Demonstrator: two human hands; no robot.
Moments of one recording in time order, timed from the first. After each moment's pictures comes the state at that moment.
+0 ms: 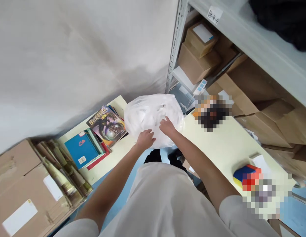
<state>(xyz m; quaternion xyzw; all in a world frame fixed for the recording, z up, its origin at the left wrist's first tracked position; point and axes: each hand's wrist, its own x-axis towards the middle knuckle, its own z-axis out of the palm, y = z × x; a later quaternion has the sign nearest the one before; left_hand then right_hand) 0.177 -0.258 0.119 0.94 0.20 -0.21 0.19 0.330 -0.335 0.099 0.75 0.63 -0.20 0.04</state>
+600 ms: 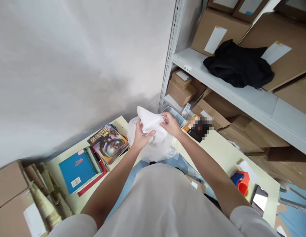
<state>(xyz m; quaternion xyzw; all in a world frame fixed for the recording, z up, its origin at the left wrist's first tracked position) 0.200 -0.226 0.185 0.65 0.24 0.30 0.66 0.352 -0.338 0.226 0.73 0.44 -0.17 -0.50</state>
